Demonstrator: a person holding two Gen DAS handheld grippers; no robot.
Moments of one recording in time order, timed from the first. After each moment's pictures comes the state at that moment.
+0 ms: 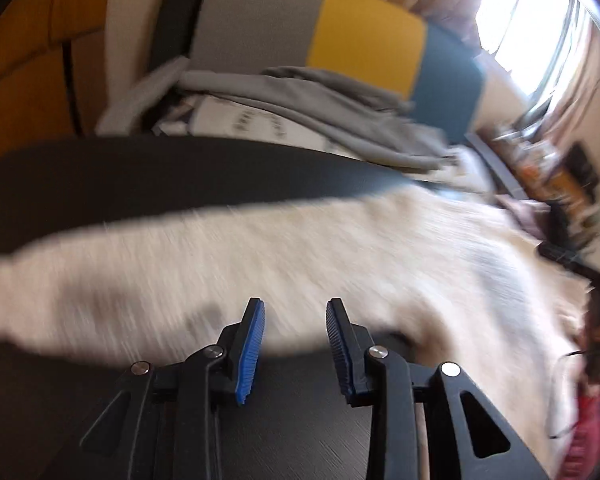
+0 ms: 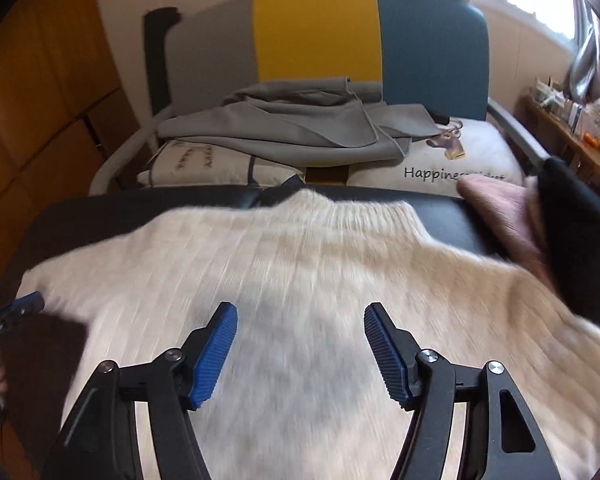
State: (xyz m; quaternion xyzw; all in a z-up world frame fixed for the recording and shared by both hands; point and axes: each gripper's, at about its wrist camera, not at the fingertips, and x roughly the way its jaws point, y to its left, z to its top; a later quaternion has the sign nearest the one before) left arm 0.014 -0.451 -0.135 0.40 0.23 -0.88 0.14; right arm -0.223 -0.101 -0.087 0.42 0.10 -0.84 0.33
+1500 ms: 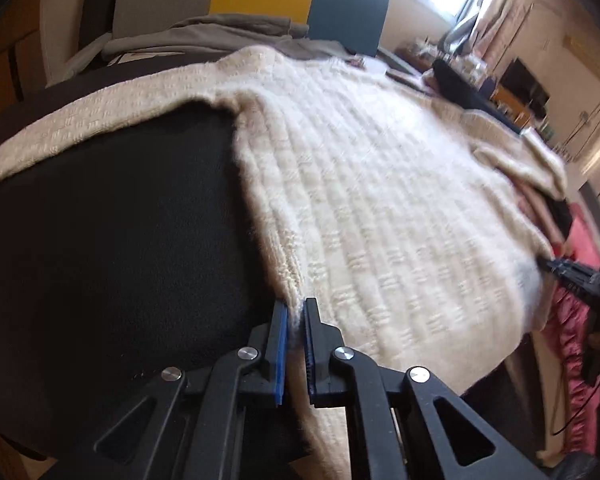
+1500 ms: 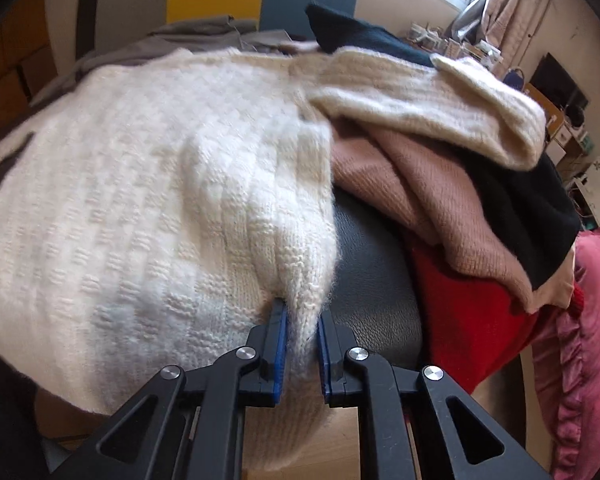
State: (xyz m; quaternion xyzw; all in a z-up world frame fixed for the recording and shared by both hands) left arm 0.127 -0.273 -0.169 0.48 0.15 -0.86 0.05; right arm -0.032 0.101 -0.149 0.47 0.16 -0.86 0.12
